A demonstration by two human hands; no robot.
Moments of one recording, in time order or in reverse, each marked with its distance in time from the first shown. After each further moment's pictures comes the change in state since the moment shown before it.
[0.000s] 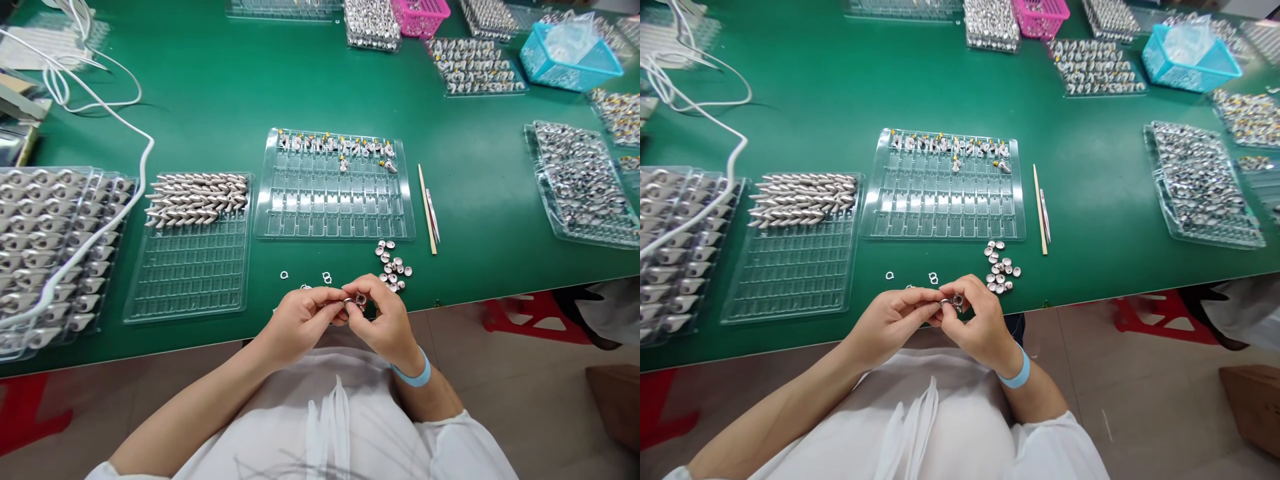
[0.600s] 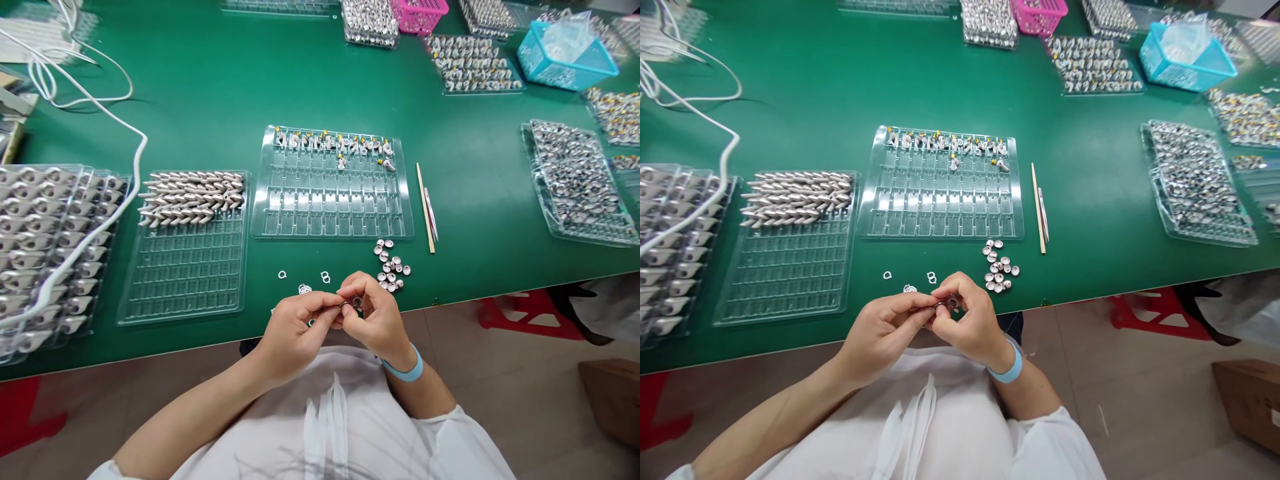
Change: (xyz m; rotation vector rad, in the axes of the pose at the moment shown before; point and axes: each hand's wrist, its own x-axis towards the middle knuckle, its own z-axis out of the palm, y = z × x) left_hand -0.011 0.010 0.006 0.183 0.146 0.147; right_hand 0.002 0.005 0.012 0.300 -0.010 0.048
